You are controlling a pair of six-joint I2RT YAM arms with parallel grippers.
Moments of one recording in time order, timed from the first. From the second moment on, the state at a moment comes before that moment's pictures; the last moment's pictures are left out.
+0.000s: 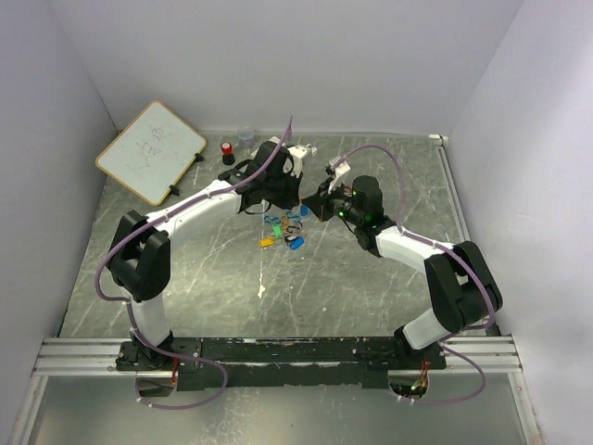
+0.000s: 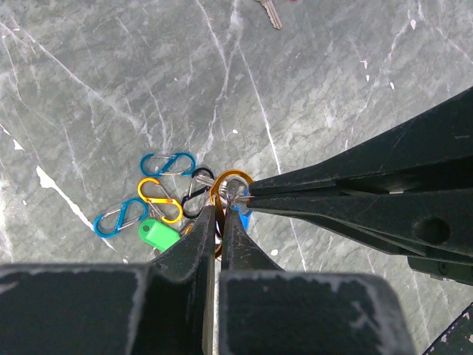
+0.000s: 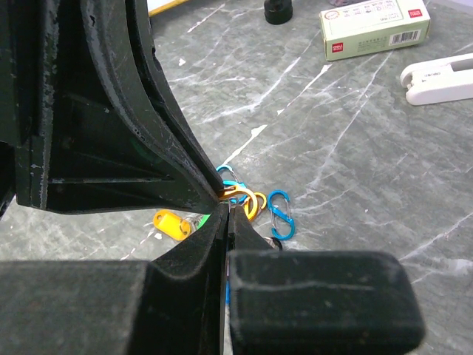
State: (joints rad) left arm -0.70 1.83 1.50 -0.37 0.13 -0.16; right arm 0.43 1.53 0.76 0.53 -0.44 0.11
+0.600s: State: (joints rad) left arm -0.69 1.83 1.50 -0.37 0.14 -0.17; right arm 0.43 1.52 0.74 0.53 -0.42 0.11
